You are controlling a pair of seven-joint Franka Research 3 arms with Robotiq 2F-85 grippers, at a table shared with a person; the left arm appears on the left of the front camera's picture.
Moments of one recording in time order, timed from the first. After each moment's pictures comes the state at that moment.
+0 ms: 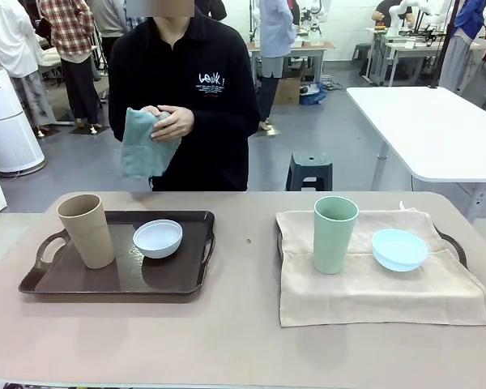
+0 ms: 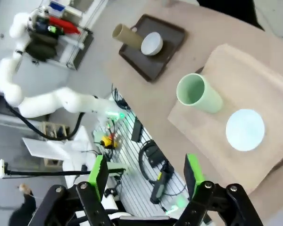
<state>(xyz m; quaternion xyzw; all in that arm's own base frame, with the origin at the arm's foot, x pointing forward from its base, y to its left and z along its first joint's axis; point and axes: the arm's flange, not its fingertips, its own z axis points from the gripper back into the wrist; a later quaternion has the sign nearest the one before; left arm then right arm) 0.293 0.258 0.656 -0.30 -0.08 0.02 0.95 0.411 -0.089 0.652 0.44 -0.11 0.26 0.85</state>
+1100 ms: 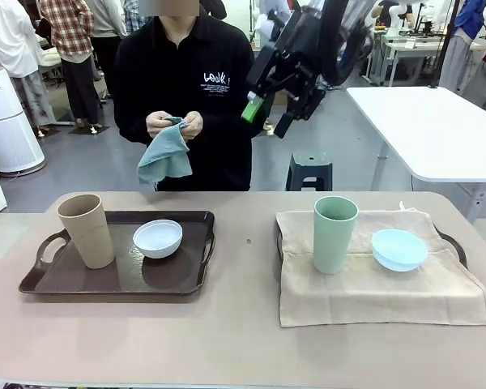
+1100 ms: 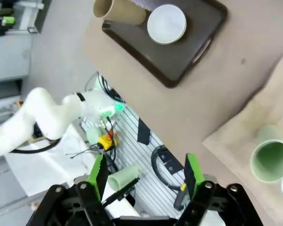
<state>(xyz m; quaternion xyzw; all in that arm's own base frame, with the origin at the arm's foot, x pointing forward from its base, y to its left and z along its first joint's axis) 0.368 0.162 0.655 -0.08 -0.03 -0.31 0.95 0.450 0.295 0.631 0.30 0.03 0.29 0.91</state>
